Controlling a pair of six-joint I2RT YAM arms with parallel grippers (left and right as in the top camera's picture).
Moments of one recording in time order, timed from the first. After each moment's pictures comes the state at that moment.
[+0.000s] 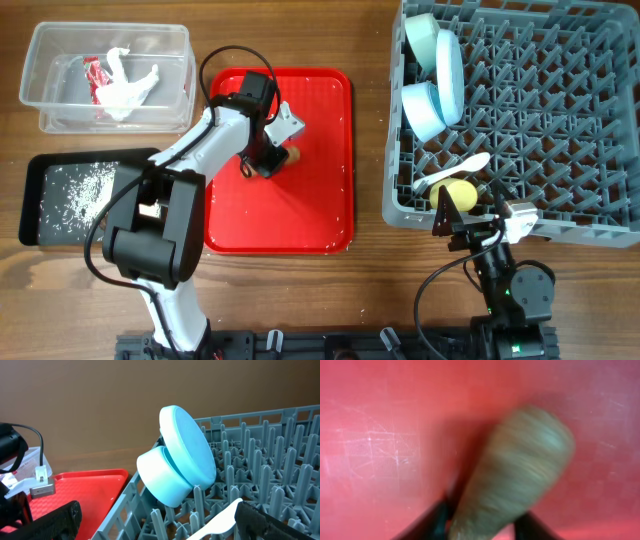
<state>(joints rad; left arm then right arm) -0.29 1.99 1.31 -0.77 0.11 0.46 0.08 0.02 0.01 0.00 -0.10 0.20</state>
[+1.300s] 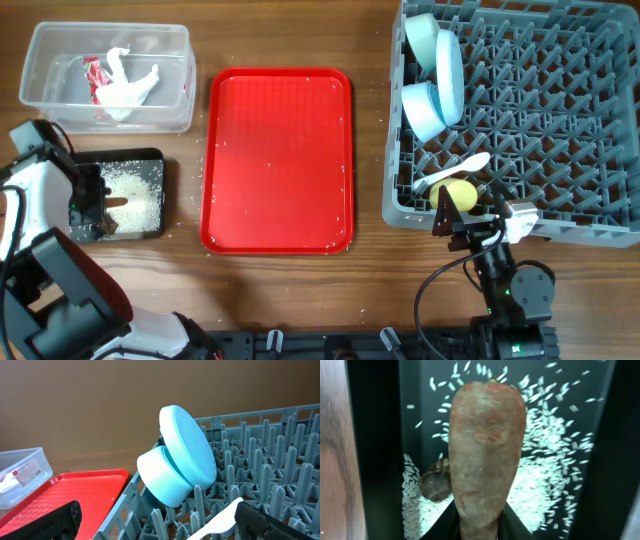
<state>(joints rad) 0.57 1.69 1.10 -0.78 -0.13 -1.12 0.08 0.02 0.01 0.00 -0.10 0.20</state>
